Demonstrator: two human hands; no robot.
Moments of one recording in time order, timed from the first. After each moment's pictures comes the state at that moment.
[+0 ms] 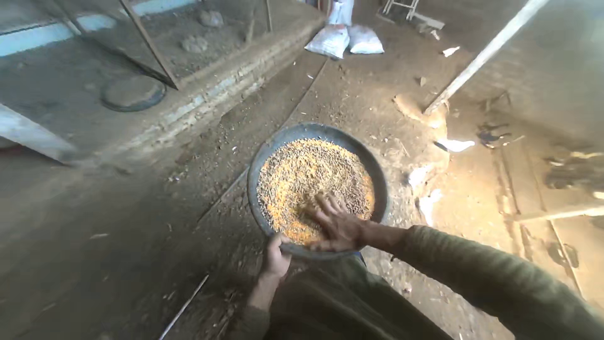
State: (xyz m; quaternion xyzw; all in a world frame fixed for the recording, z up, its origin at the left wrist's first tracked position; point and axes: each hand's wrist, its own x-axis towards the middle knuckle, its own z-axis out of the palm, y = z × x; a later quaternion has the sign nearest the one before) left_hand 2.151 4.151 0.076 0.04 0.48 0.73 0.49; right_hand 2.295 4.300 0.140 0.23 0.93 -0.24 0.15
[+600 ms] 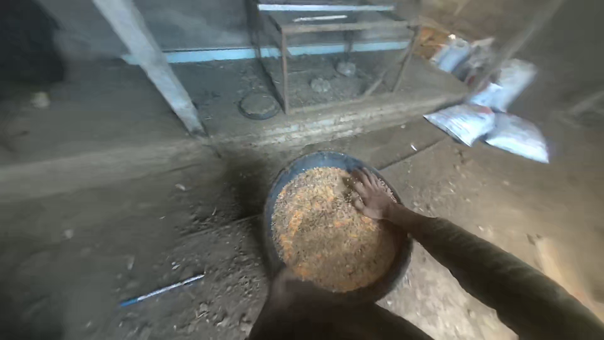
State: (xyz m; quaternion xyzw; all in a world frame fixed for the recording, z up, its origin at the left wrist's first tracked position) left_hand 2.079 4.435 0.180 -0.19 0.50 0.81 0.22; right_hand 2.023 4.775 0.121 0.00 1.00 -0.07 0.03
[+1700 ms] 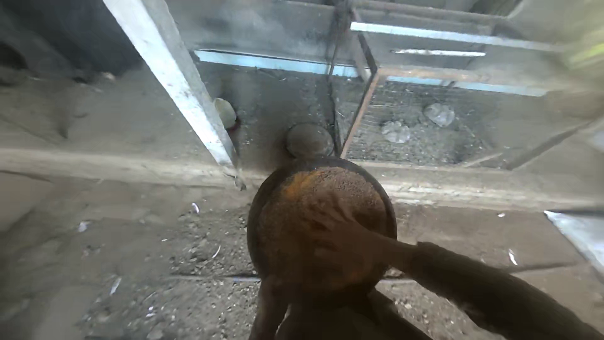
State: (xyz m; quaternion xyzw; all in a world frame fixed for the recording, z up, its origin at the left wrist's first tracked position) left_hand 1.528 4.580 -0.007 -0.27 0.40 0.87 0.06; right_hand 1.408 4.808 0.086 -0.34 0.92 -0.09 0.16
